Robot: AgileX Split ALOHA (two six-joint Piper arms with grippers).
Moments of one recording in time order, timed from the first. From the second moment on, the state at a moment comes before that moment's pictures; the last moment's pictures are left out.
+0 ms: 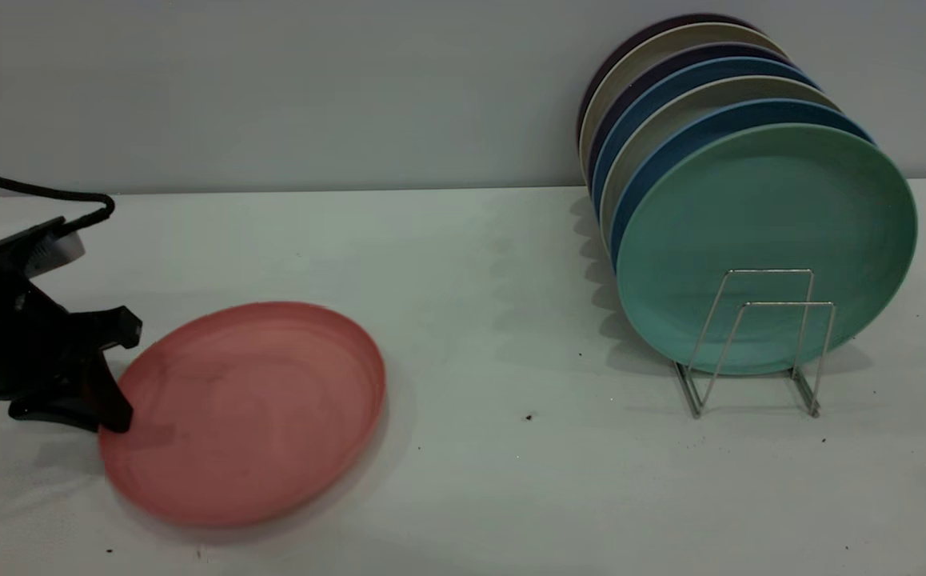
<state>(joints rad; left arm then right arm) 0.11 2.17 -0.97 -0.96 0.26 0.84 0.03 0.96 -0.49 0.69 0.61 -0.71</state>
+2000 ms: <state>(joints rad) -0.23 2.02 -1.12 -1.42 0.55 1.37 0.03 1.62 -0.68 1.51 0.77 -1.41</state>
